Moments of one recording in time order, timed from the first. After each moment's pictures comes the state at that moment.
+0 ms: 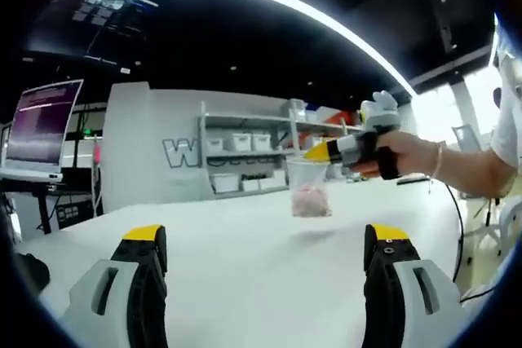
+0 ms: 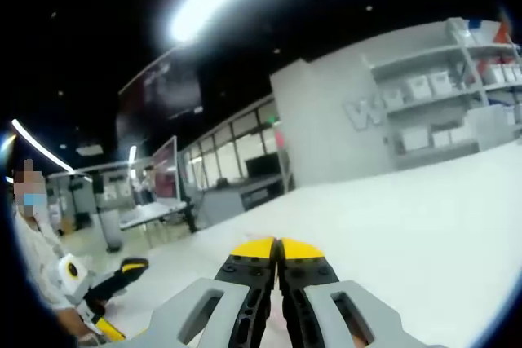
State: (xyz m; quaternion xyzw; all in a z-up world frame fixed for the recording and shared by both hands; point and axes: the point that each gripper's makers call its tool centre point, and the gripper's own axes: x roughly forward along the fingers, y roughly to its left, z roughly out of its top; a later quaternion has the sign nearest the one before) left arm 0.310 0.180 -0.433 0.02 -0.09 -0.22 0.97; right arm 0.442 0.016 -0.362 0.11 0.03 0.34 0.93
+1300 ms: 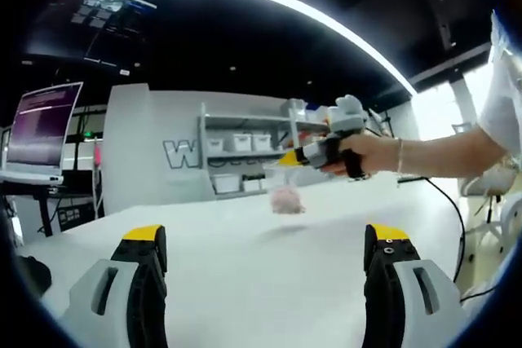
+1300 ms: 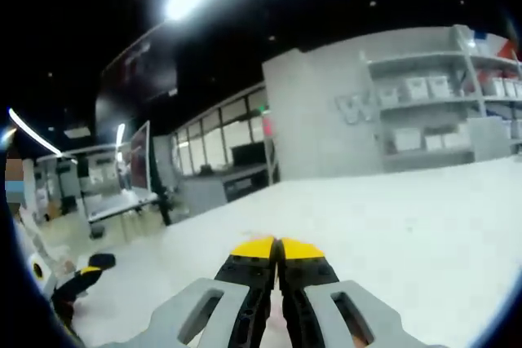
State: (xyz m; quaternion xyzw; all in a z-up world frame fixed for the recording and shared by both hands) left arm 0.312 0.181 -0.433 0.03 -0.10 -0.22 0.97; right arm 0.517 0.030 -0.361 0.07 0.05 0.31 0.95
